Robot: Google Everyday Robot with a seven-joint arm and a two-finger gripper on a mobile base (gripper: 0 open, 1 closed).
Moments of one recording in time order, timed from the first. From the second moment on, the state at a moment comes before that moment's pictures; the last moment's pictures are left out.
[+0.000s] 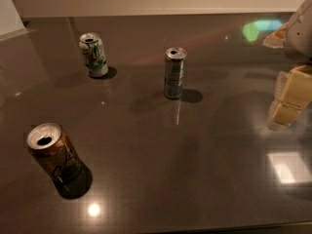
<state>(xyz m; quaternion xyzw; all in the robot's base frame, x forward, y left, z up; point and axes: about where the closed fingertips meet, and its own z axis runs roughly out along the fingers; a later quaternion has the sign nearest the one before) 0.438 -0.217 0.976 -0.60 0.78 -0.03 0.16</state>
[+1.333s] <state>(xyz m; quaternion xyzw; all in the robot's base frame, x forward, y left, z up) 0.498 -0.177 0.976 -0.56 0.79 0.02 0.25</state>
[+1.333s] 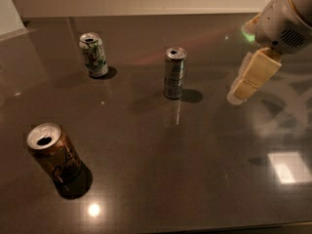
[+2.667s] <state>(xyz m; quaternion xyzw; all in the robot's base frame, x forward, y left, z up) 0.574 -0.130 0.938 -0.53 0.78 0.11 0.31</state>
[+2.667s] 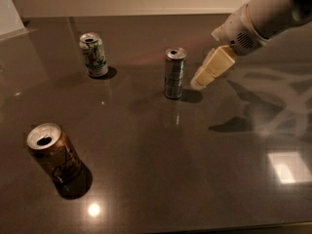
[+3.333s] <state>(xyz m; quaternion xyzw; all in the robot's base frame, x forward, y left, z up) 0.595 -0.101 0.925 -0.52 0.77 0.14 0.32</state>
